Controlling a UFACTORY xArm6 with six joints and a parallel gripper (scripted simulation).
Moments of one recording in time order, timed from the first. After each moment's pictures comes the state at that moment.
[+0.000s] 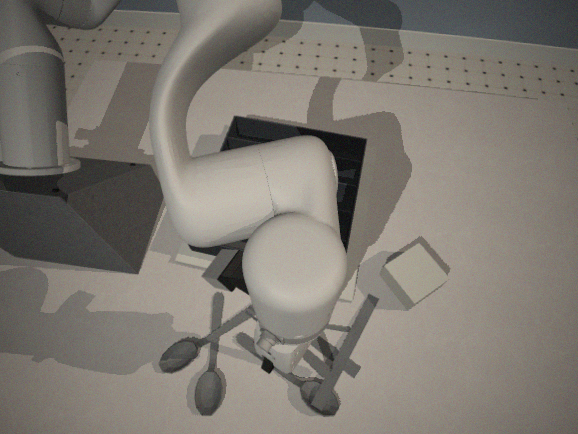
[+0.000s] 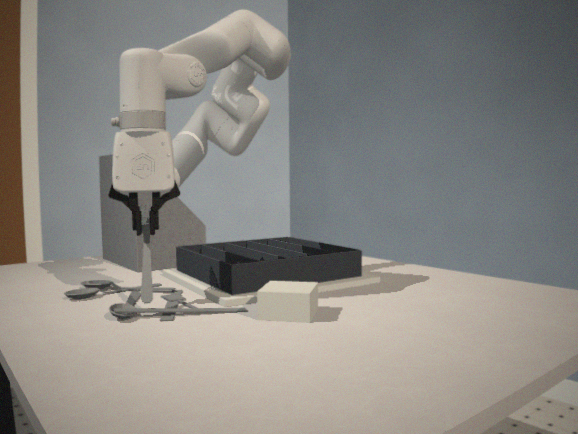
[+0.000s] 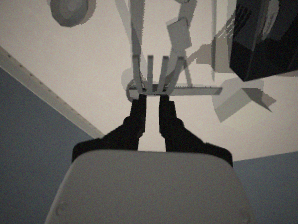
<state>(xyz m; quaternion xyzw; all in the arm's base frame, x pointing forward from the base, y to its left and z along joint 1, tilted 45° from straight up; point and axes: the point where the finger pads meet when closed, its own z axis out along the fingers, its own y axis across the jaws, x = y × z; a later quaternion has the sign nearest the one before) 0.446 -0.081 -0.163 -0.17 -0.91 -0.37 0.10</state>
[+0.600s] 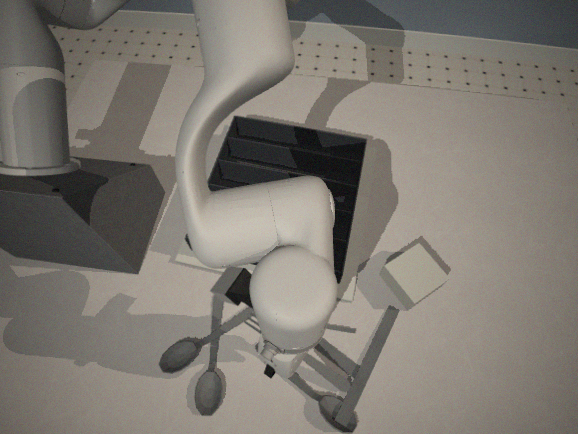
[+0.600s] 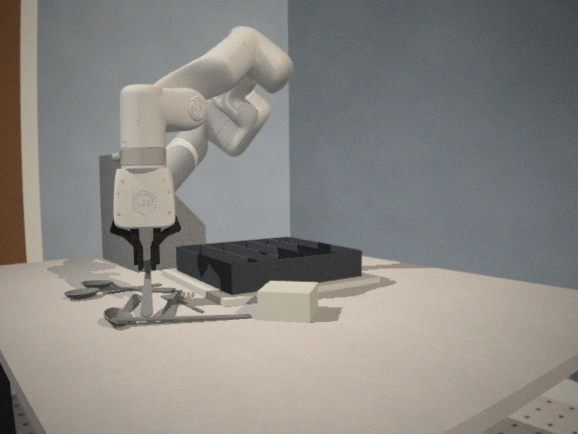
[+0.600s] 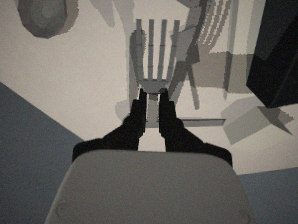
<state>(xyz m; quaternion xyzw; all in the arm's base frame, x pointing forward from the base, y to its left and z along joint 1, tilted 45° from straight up) 0.442 -0.039 -0.205 -0.17 -0.91 -0.37 0.10</state>
